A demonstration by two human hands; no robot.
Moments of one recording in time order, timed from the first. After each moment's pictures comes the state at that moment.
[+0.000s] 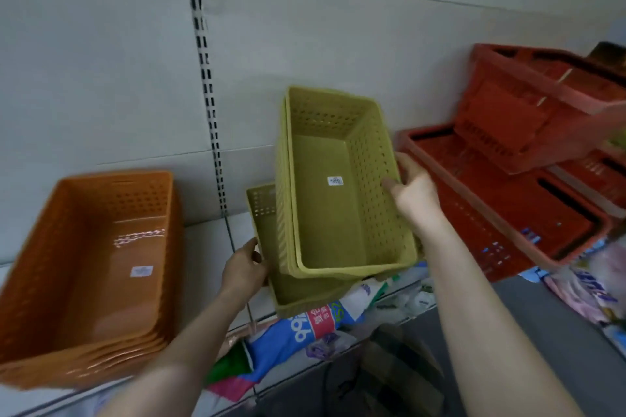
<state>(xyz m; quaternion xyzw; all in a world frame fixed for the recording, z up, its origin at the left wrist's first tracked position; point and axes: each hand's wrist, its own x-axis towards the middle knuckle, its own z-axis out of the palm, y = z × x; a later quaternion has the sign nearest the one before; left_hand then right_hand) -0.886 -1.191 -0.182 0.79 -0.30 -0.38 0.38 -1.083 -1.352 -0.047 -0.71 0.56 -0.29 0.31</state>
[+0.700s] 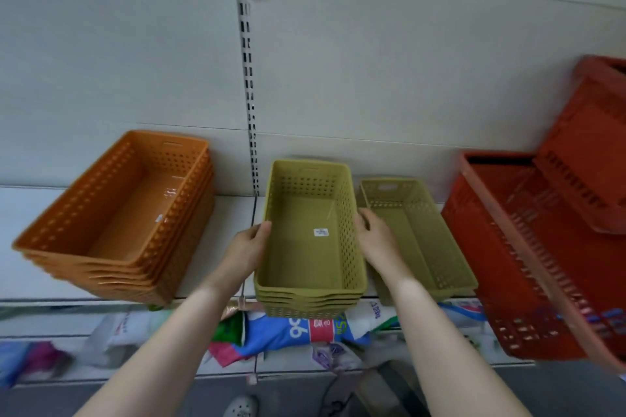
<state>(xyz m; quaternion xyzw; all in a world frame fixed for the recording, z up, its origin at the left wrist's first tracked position) -0.948 -1.199 -0.143 0.81 -0.14 -0.33 0.47 -1.076 -1.380 -0.152 -0.79 0.44 -0.12 0.40</state>
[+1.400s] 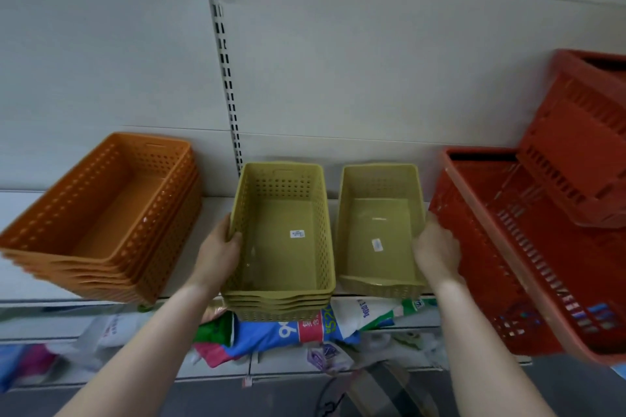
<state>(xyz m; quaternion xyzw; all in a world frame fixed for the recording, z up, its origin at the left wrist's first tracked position) -0.954 -1.193 -0.156 0.82 -0.15 -0.23 0.50 -1.165 -1.464 -0.164 -0.80 0.58 -0.11 0.13</state>
